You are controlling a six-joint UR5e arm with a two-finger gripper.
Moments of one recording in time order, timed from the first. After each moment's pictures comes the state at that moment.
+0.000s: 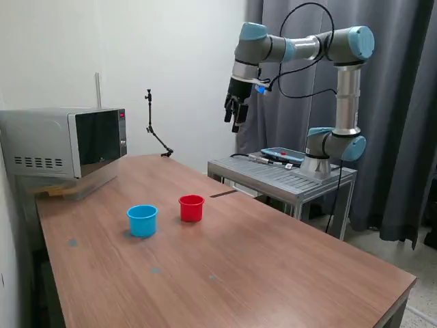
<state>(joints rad) -0.15 -1.37 1.51 -1.75 -1.83 -2.87</state>
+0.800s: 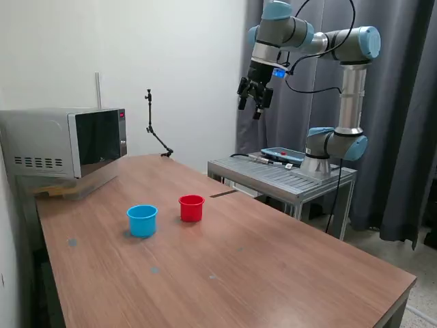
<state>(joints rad) -0.05 -1.42 1.46 -1.65 -1.81 -2.99</state>
